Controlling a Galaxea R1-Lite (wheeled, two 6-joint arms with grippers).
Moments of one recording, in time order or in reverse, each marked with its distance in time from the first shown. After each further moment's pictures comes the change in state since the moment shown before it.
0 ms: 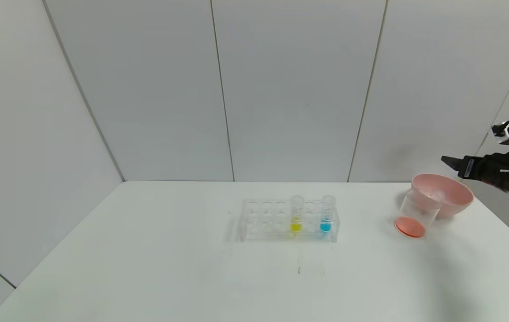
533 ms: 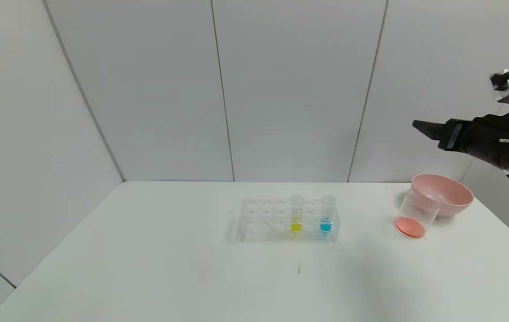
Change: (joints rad) left arm 0.000 0.000 0.000 0.000 0.000 0.000; right arm 0.388 -0.352 0.114 0.112 -0.209 0.095
